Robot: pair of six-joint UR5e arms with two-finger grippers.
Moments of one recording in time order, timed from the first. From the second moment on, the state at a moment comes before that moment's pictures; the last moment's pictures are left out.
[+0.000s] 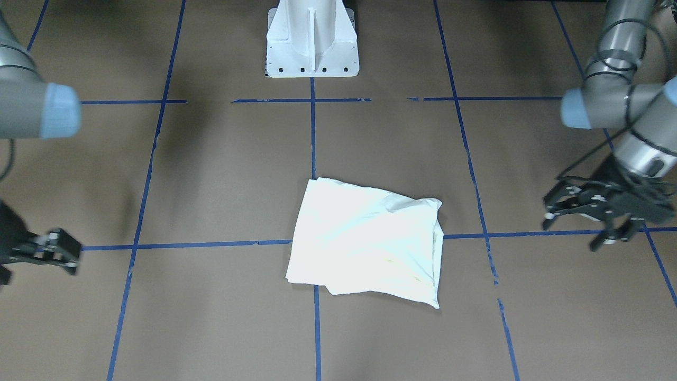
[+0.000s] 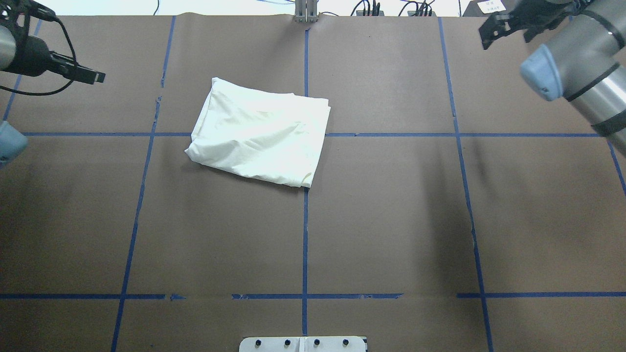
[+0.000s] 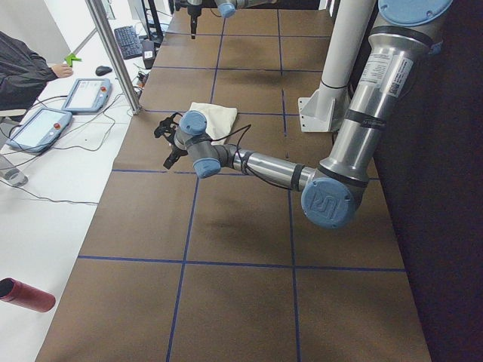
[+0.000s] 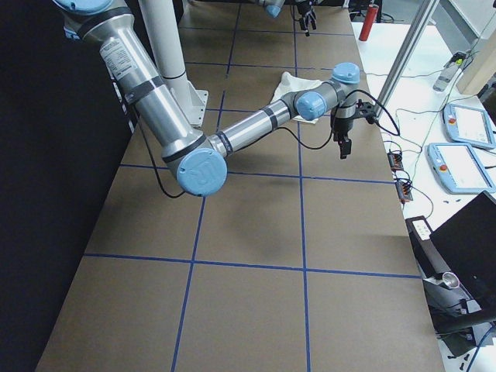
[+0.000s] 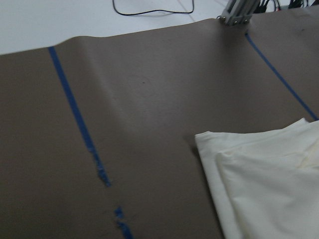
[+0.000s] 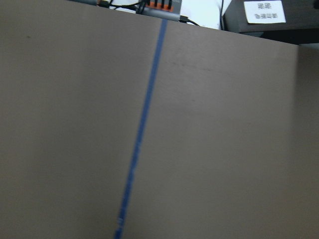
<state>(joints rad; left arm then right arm) -1.17 -1.85 -1.47 -2.37 -2.12 -0.38 1.21 -1.06 1.53 -1.55 2.12 0.39</state>
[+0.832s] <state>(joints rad) -1.56 -1.83 -1.47 -1.73 -2.15 0.19 1.56 -1.35 1.53 -1.82 2.20 -0.16</state>
